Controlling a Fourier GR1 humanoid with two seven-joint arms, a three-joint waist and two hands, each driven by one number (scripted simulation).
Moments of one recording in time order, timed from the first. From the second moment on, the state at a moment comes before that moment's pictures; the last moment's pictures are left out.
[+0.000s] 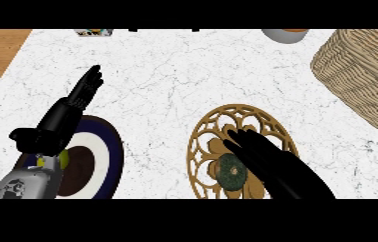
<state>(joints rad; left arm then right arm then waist) -0.16 0.27 -0.02 -1.60 0.02 -0.14 0.03 0.02 -0.33 0.47 -2.08 0.74 0.37 0.17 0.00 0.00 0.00</state>
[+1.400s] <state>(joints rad) -0.17 0.20 0.04 -1.59 -0.05 -0.20 0.02 -0.03 -0.18 0.49 -1.80 1.01 0.37 0.15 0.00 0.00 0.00</state>
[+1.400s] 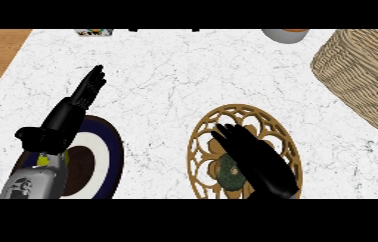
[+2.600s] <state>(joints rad) -0.15 0.18 0.06 -1.61 -0.07 -0.22 0.03 0.00 -0.36 0.52 -1.75 1.13 0.26 -0.17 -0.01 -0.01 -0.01</state>
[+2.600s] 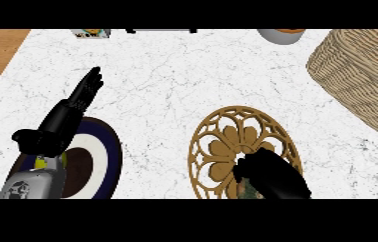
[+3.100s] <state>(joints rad) -0.12 0.19 0.10 -1.61 -0.06 -0.20 0.02 0.20 -0.78 0.37 -1.73 0.99 -0.06 -0.73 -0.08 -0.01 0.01</state>
